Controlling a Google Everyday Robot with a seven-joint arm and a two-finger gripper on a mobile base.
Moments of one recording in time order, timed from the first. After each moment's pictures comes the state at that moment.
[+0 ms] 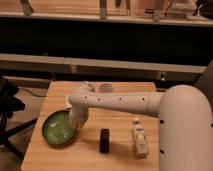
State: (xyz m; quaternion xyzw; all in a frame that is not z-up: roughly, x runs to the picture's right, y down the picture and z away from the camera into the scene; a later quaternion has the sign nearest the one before) arm -0.148 0.208 0.791 -0.23 -0.34 -0.55 0.73
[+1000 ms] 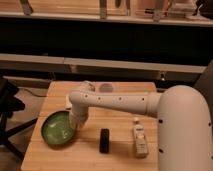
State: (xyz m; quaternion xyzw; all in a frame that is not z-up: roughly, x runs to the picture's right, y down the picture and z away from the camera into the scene) arm -0.151 0.208 0.794 -0.23 -0.36 -0.56 0.71
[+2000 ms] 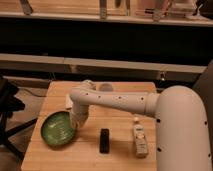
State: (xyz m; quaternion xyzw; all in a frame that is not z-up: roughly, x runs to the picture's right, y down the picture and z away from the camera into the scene) arm -0.151 0.208 0.799 -0.22 -0.38 -0.58 0.69
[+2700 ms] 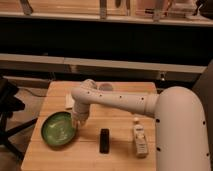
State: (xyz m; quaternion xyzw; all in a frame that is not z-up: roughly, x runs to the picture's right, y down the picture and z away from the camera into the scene) arm -0.147 0.206 0.805 -0.22 -0.39 -0.59 0.67
